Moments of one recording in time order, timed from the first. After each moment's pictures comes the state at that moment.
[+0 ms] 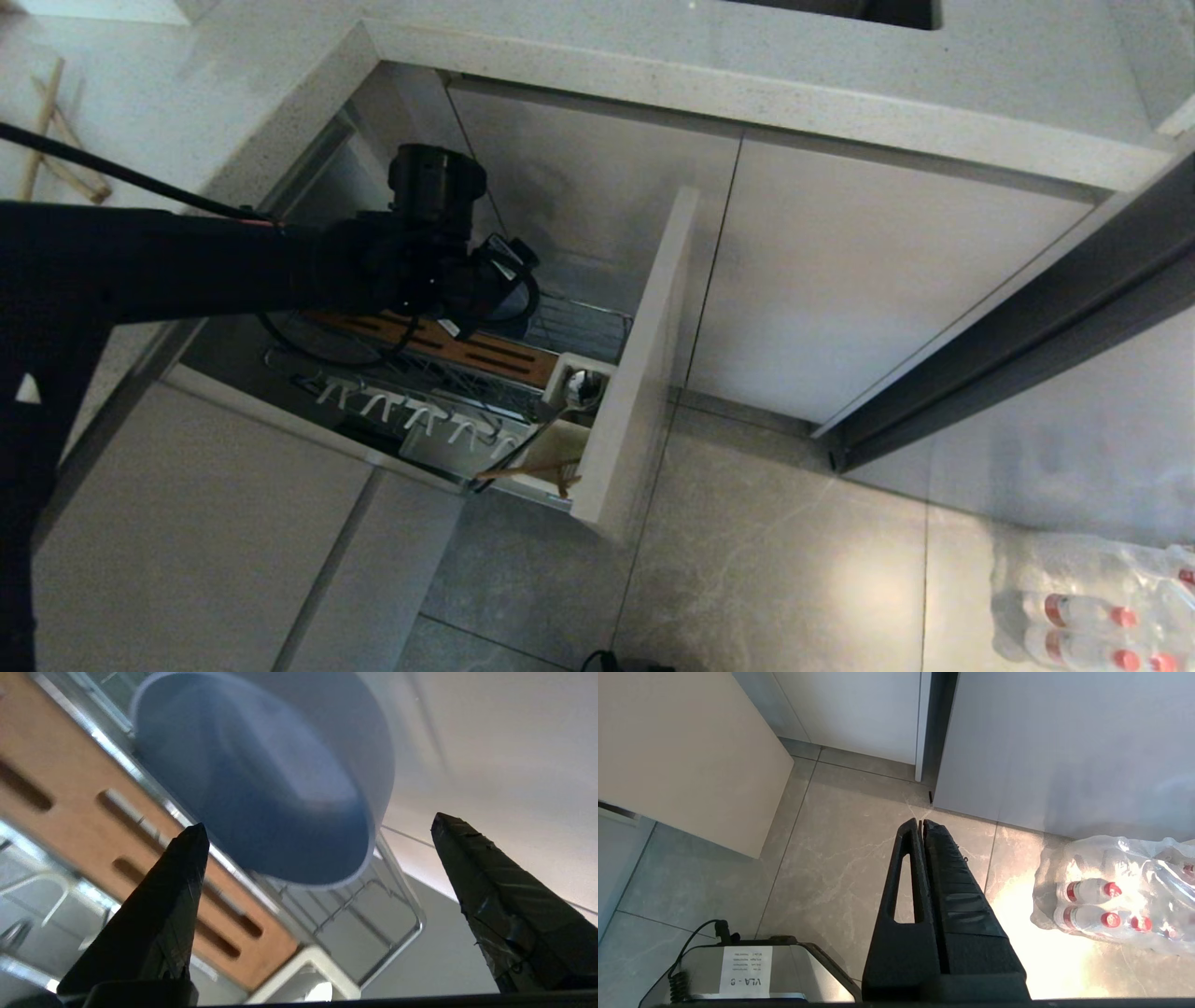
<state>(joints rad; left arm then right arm) -0.39 2.04 -1.75 0.12 0.28 -0.87 0.00 0.00 0.00 0.00 -0.01 0.03</state>
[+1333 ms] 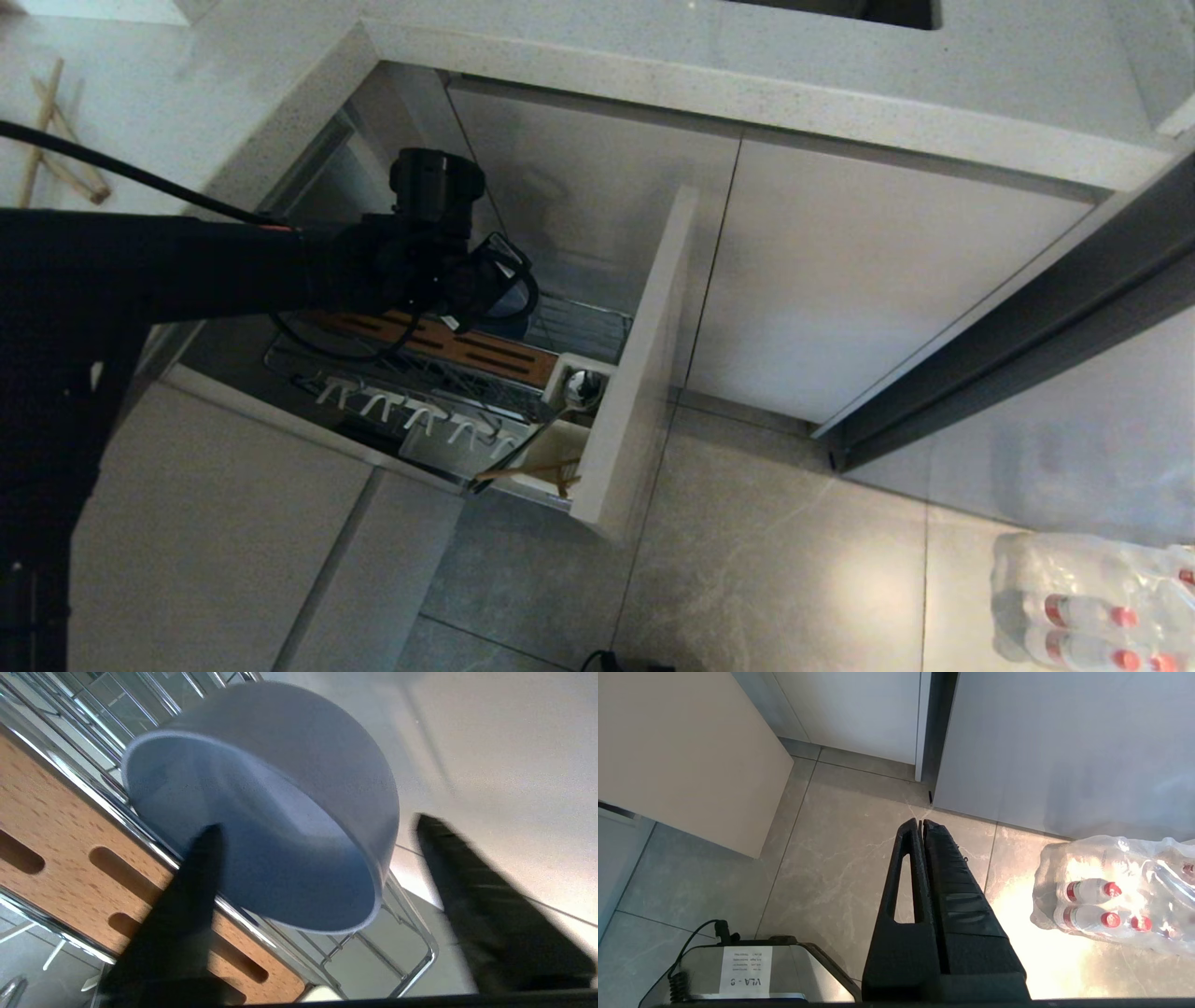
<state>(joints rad) -0.37 2.08 -1.80 0.10 0.27 -0.82 0.00 0.00 0.00 0.00 -0.01 0.03</state>
